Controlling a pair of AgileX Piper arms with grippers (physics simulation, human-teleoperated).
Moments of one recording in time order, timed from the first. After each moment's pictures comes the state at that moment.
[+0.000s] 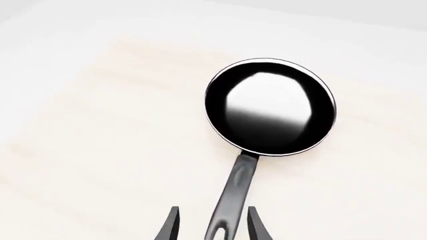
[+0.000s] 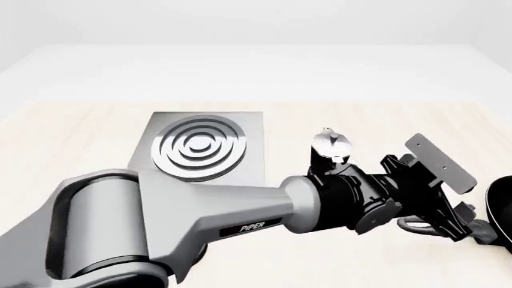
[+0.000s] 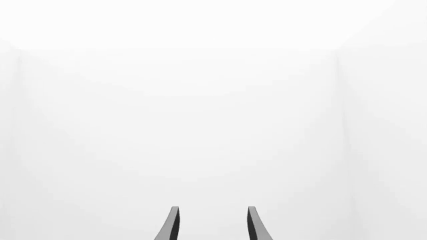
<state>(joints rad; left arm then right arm) -1.17 2.28 -1.80 0.01 0.06 -0.06 0.00 -1.20 0.61 0.03</state>
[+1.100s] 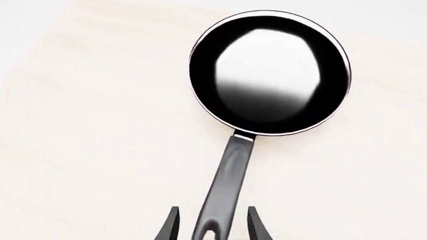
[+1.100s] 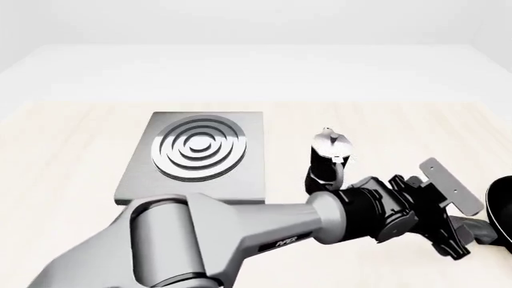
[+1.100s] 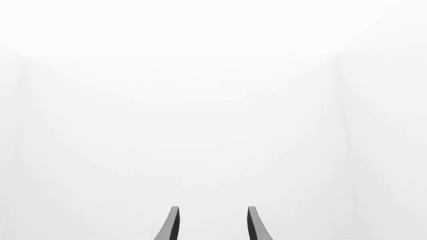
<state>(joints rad) -1.19 2.46 -2.04 0.23 0.08 -0.06 0.00 -1.33 0.72 0.04</state>
